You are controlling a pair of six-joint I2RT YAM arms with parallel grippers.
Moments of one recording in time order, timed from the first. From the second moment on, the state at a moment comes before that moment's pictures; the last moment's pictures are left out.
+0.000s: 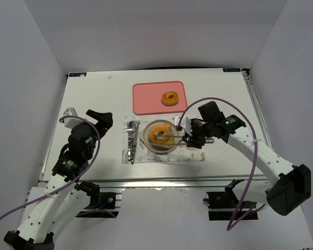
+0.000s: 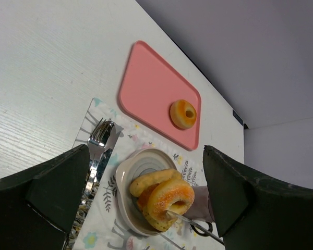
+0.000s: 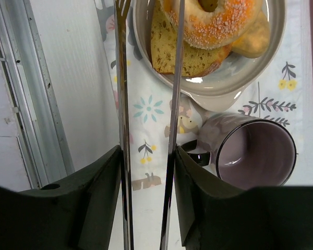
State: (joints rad) left arm -0.42 0.60 0.71 -0.36 -0.43 -0.93; right arm 0.58 1.22 1.03 -0.82 -0.48 -0.80
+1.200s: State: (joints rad) left arm -0.42 0.61 0.71 -0.34 -0.43 -0.93; right arm -0.09 1.46 1.14 -0.44 -0.34 -0.29
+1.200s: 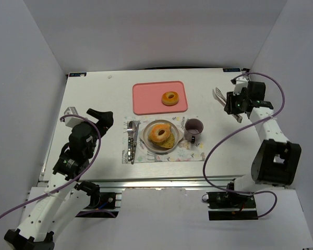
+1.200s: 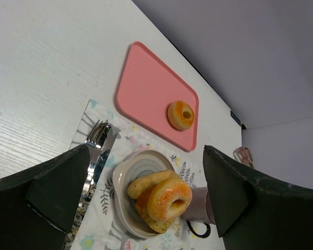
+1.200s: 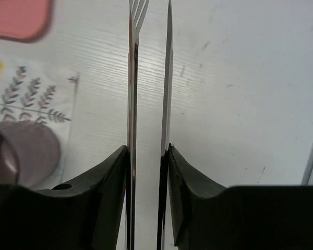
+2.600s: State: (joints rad) left arm -0.42 0.68 0.71 -0.32 -0.41 -0.90; right arm -0.13 1.53 1.33 -0.51 -0.24 -0.31
